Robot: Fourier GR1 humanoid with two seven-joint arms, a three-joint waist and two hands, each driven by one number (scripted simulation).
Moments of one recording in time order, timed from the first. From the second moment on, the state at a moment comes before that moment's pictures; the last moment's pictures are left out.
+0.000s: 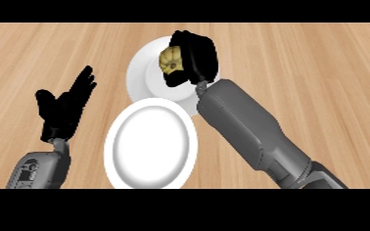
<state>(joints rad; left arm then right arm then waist) -0.19 0.23 0.03 -1.40 0.05 0.02 0.16 -1.00 -0.01 0.53 -0.78 0.65 -0.54 0.46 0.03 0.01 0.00</state>
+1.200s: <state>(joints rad) -0.19 0.23 0.06 -1.40 0.05 0.01 0.17 -1.03 0.00 0.19 -0.67 0.17 -0.35 -0.22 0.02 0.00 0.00</state>
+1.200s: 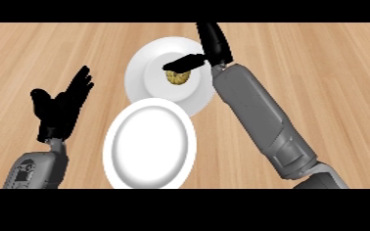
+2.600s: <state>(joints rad) -0.18 0.20 0.09 -1.40 0.02 -0.01 0.16 -0.95 -0.17 -0.03 -0.56 0.03 0.04 -0.38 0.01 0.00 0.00</state>
